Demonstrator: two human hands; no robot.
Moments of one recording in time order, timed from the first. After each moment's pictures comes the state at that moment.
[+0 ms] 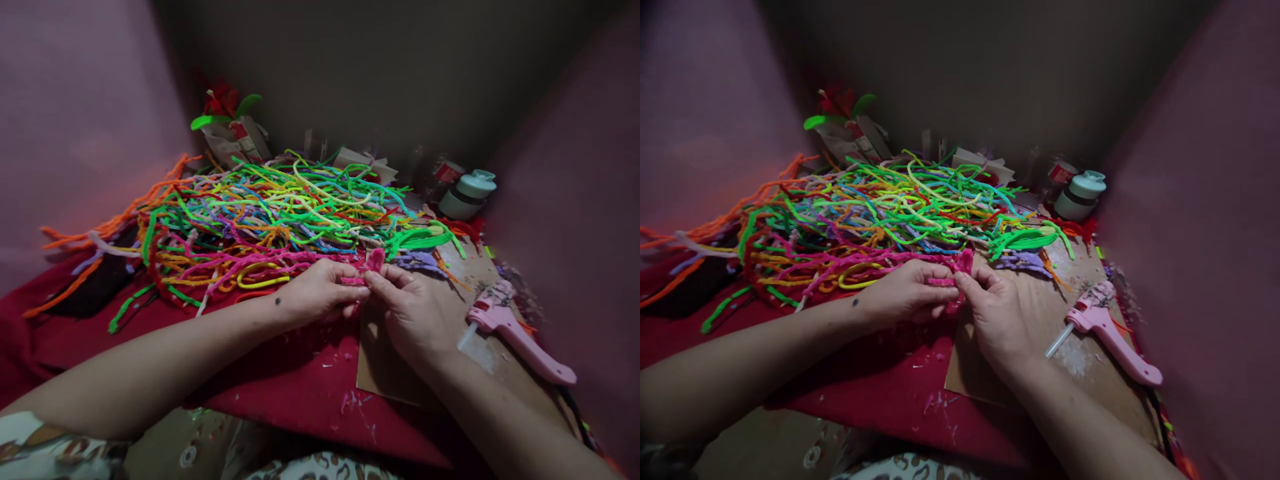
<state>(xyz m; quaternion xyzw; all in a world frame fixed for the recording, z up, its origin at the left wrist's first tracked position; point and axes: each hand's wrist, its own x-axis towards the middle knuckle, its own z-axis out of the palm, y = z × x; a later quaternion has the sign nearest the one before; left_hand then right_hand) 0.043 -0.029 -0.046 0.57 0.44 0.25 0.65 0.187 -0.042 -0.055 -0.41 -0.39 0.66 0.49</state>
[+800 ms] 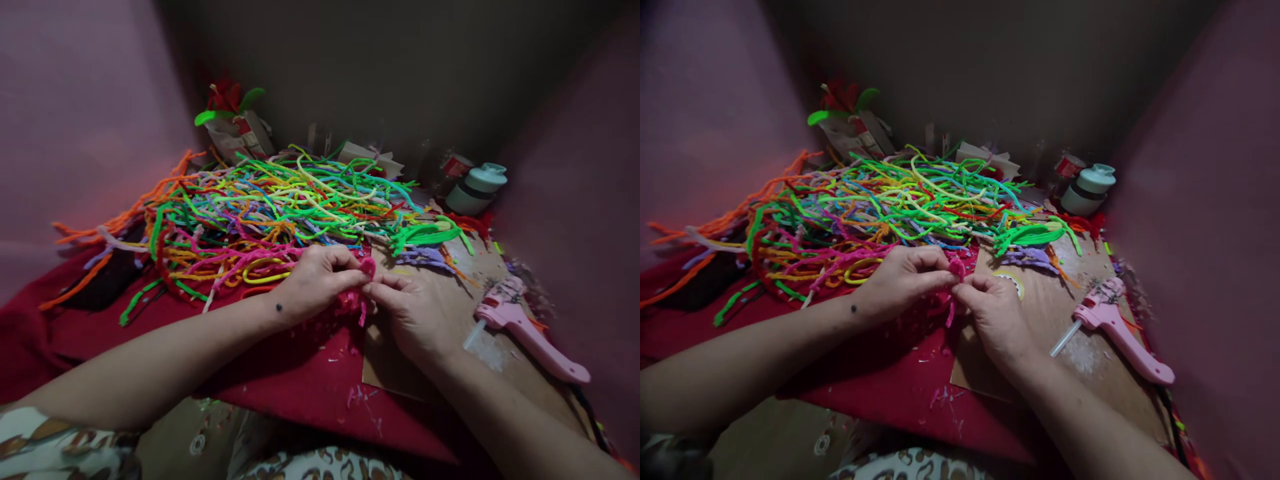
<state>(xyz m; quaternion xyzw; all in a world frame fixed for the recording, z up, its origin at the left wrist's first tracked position) 0.039 -0.030 -0.042 0.70 0.46 0.37 0.40 0.190 -0.046 -0.055 -0.47 -0.49 0.61 0.41</state>
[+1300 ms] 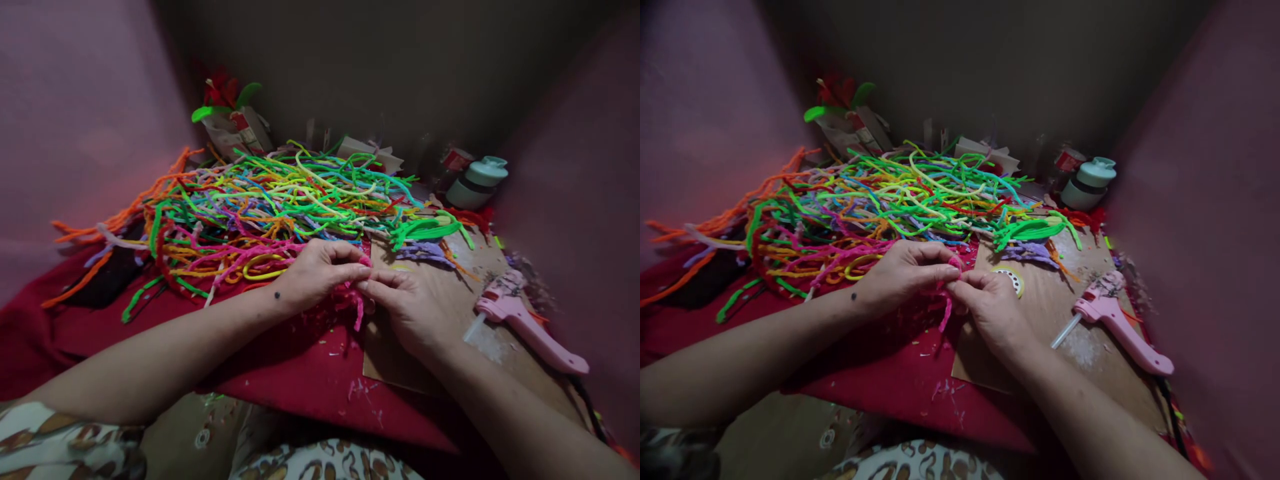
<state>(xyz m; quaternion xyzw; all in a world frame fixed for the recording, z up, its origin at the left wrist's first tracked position) 0.038 -0.029 -0.040 0.66 0.44 0.35 0.49 0.190 -0.048 -0.060 -0.44 -0.50 0.64 0.38</state>
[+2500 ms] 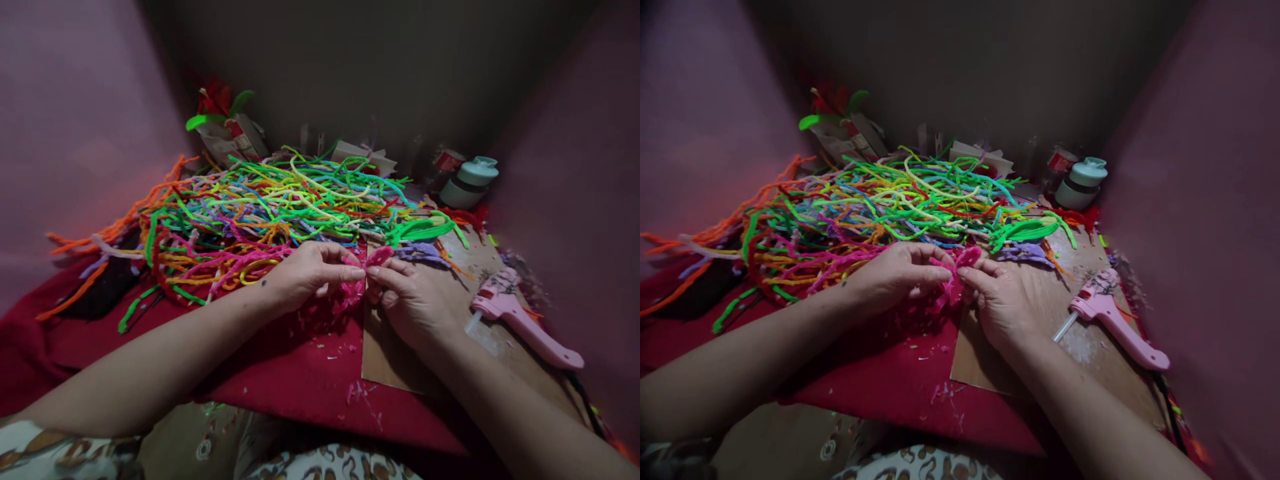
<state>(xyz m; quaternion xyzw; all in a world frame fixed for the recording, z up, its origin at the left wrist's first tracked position) 0.032 -0.024 -0.040 0.54 0.45 0.31 0.63 0.190 -0.037 -0.064 -0.37 -0.35 0.69 0.50</state>
